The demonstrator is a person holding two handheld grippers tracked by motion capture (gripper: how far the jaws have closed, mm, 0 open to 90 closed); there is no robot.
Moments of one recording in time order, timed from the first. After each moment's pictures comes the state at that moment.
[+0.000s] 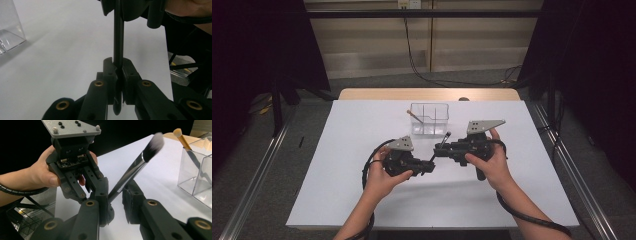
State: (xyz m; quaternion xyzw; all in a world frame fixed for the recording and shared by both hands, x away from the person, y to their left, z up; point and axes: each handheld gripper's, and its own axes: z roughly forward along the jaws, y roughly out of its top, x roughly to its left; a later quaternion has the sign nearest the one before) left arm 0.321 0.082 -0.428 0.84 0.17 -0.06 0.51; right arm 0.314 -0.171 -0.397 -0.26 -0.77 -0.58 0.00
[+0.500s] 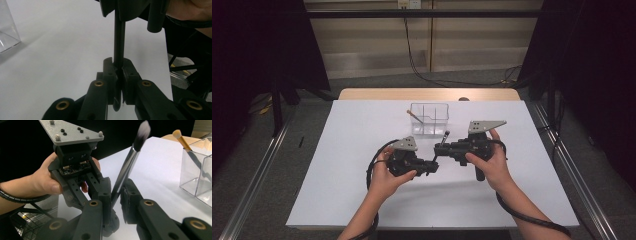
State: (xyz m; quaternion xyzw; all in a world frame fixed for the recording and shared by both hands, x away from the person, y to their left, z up) left arm 0.320 0.074 -0.432 0.84 0.17 -0.07 0.51; right arm 0.314 -0.173 -0.400 -0.26 -0.76 -0.59 0.01
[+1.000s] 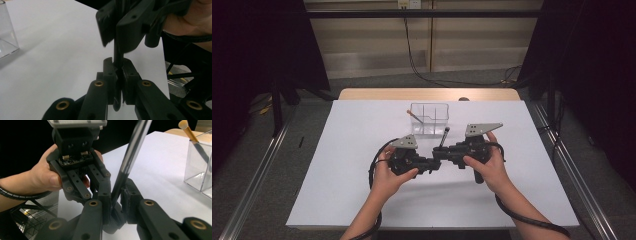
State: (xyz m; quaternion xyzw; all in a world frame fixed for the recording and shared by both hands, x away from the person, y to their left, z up) left arm 0.322 0.070 -0.429 0.82 0.18 -0.07 0.54; right arm 0.313 -0.168 -0.408 -0.26 -0.77 -0.58 0.02
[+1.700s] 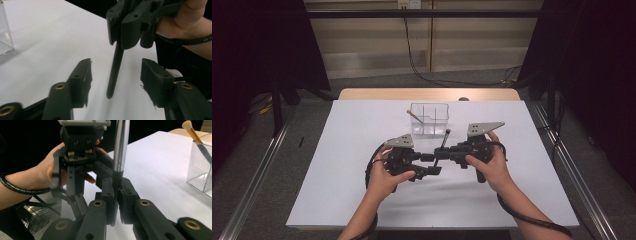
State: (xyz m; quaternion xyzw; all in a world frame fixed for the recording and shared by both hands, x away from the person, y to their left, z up) left arm 0.325 0.080 -0.431 0.80 0.18 -0.09 0.56; right arm 0.313 -0.173 -0.405 -0.25 -0.77 -0.58 0.03
